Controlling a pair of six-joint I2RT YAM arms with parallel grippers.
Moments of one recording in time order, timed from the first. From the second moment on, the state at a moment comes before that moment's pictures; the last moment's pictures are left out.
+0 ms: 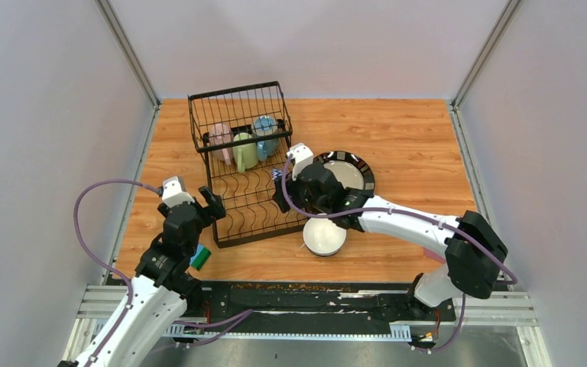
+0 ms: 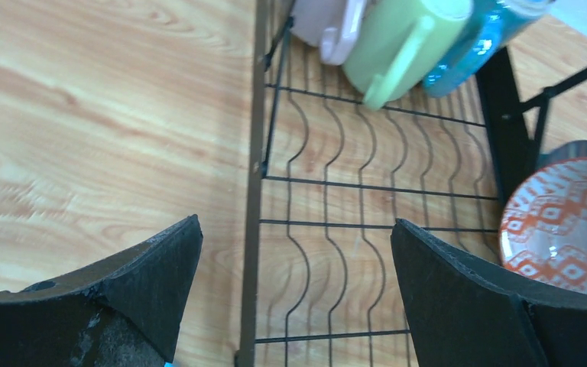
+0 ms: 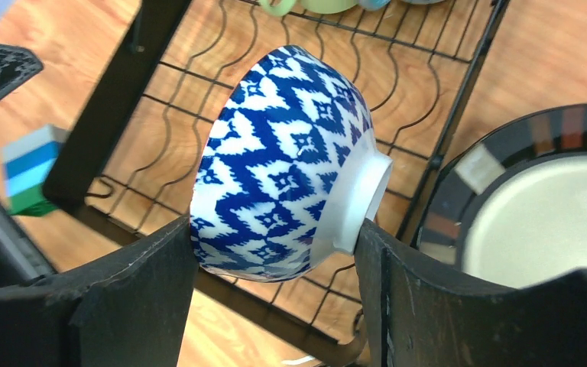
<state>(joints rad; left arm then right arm) -0.42 0.44 0.42 -0.36 -0.46 -0.55 0.94 1.47 1.01 0.00 0.11 0.34</state>
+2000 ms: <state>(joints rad) -0.42 0.34 0.31 -0.44 -0.52 -0.61 1.05 1.98 1.21 0.26 0.55 -0.61</state>
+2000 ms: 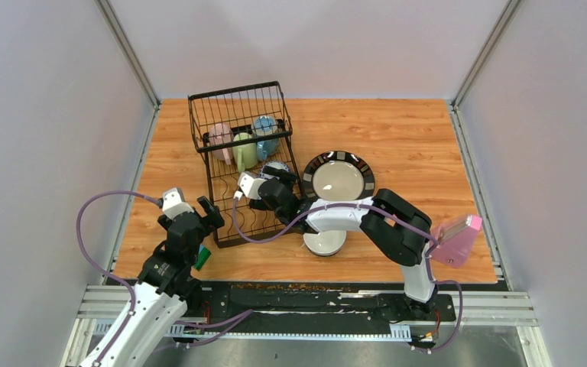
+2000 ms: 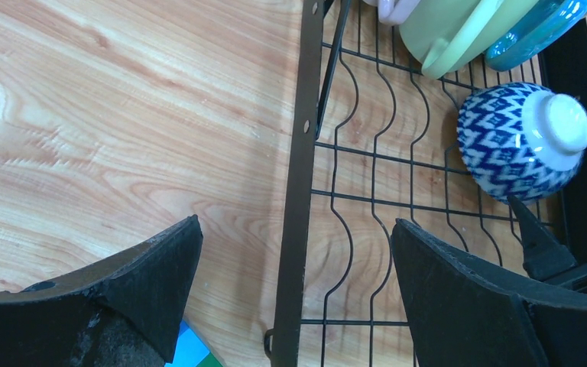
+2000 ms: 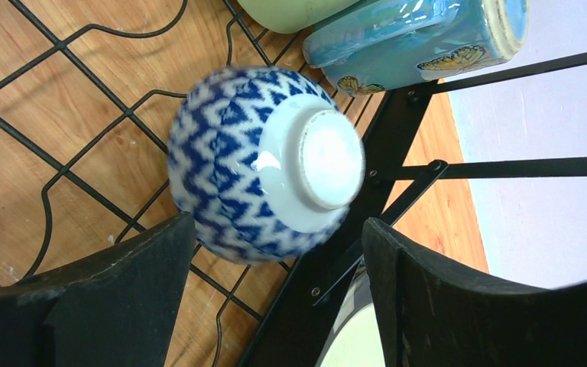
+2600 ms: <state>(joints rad) -0.42 0.36 0.30 -0.43 -0.50 -0.61 1.01 1.98 1.27 0.19 0.55 -0.46</state>
